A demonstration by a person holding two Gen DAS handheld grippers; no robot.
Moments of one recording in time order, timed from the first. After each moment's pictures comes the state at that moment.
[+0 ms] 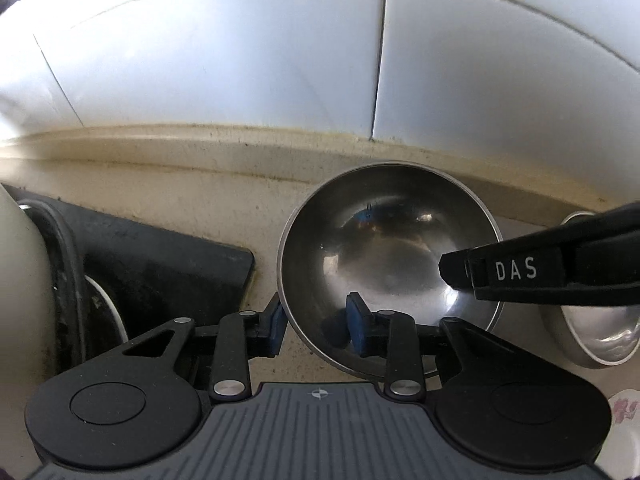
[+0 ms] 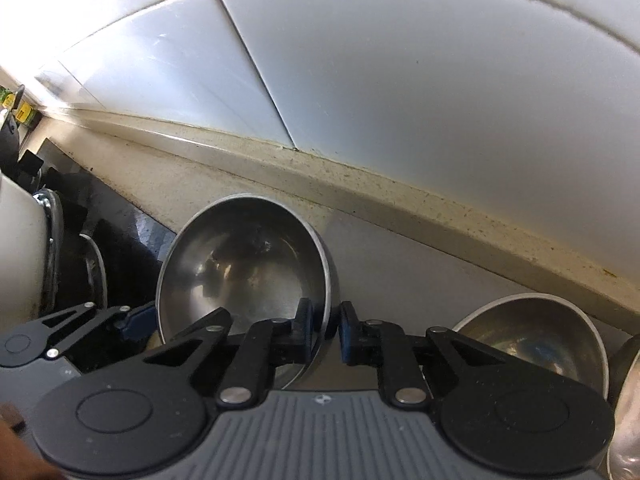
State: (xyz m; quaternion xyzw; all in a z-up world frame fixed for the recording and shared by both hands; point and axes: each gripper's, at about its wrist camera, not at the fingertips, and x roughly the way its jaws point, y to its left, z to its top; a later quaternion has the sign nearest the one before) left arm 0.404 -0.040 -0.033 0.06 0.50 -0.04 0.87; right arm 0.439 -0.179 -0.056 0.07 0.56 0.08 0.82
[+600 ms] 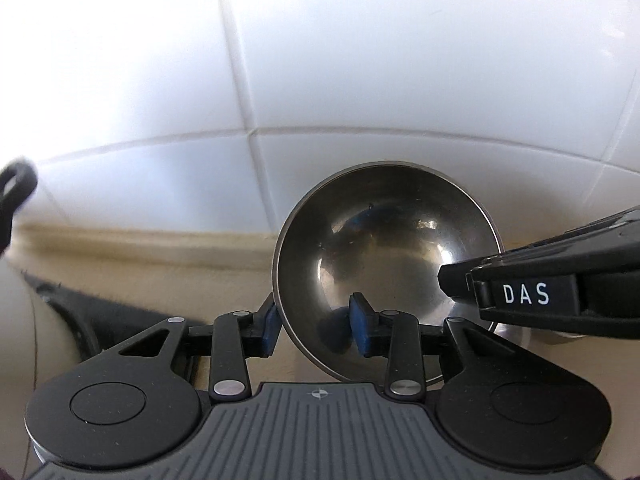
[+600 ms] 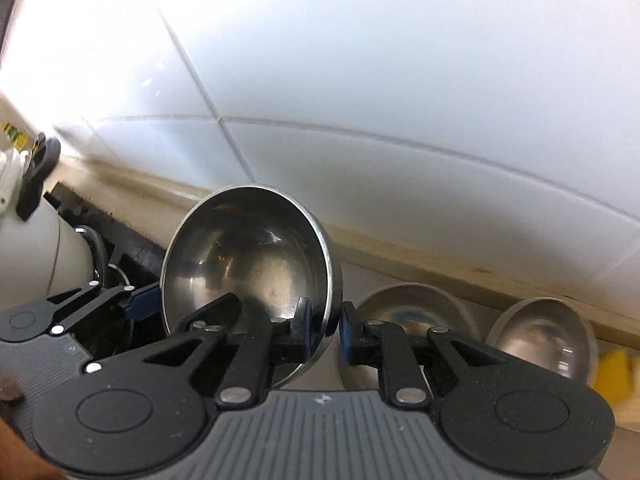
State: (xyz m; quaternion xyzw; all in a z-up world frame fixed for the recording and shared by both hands) left arm 0.361 -0.103 0.057 0.09 0.42 -0.10 0.90; right arm 0.374 -0.227 0.042 0.07 0.50 0.04 0.86
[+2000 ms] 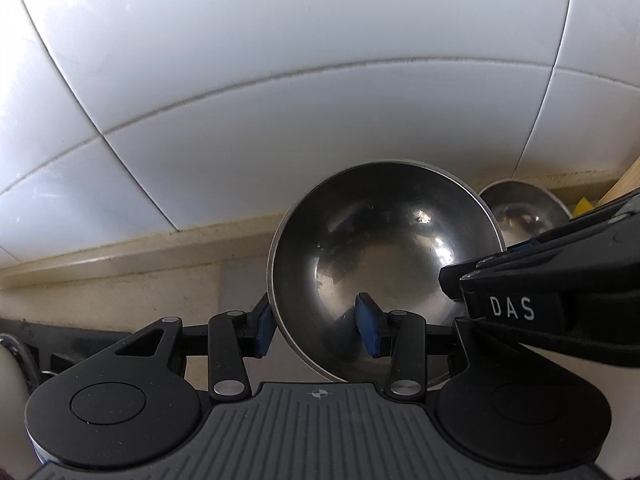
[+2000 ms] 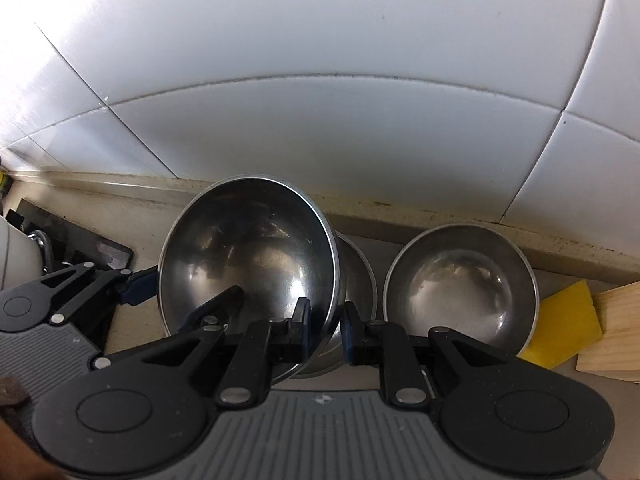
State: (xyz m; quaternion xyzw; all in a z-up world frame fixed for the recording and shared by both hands) left arm 0.386 -0.182 0.000 0.17 0.47 -0.15 0.85; right arm 0.357 -0.302 0.017 0.12 0.55 -0.01 0.83
